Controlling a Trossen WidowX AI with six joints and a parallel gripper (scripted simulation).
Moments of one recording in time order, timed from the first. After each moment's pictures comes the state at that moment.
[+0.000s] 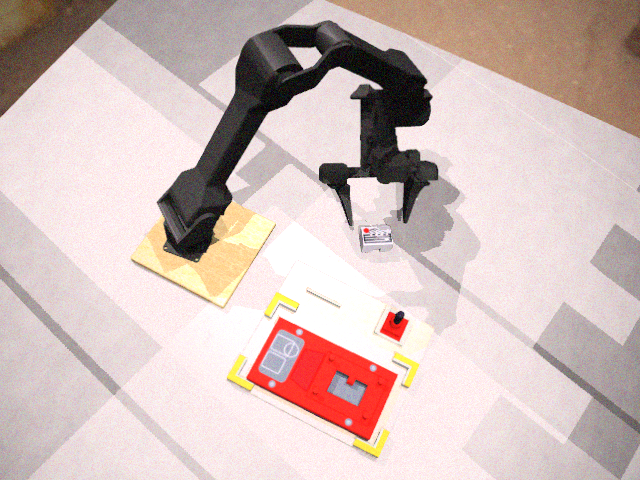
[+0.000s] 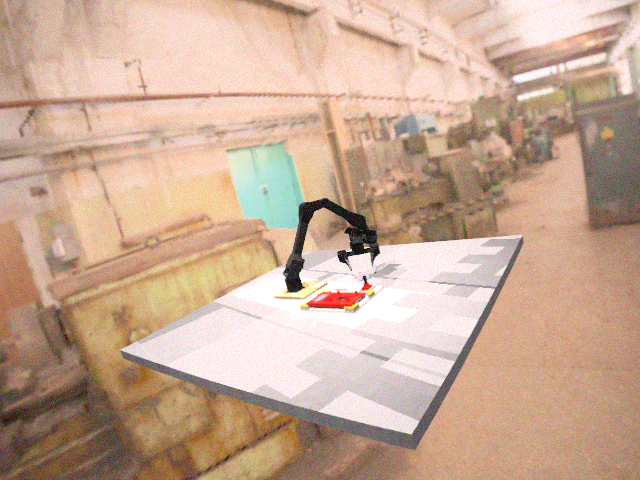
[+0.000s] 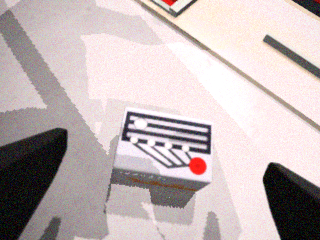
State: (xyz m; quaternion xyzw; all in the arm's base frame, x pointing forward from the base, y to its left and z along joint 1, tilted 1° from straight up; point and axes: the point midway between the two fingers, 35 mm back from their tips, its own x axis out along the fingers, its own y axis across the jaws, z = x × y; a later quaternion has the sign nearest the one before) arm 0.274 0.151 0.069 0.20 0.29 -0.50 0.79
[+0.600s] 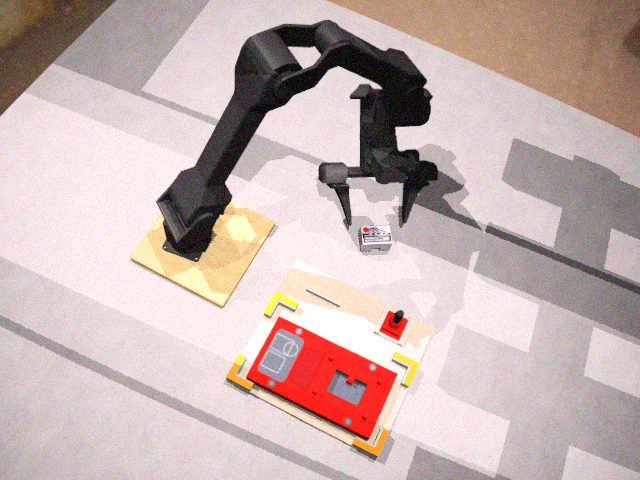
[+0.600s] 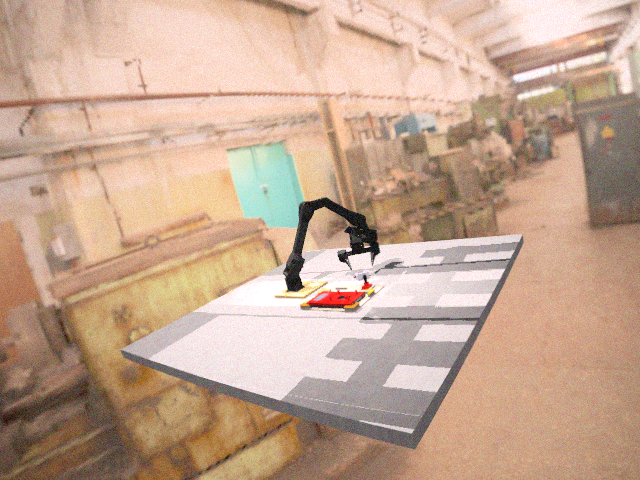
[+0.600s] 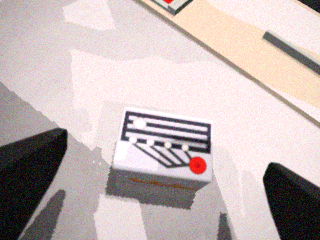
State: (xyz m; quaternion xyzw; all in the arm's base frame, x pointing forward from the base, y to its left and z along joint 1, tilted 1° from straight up) arm 0.274 0.150 0.068 0.21 0.29 -0.50 0.79
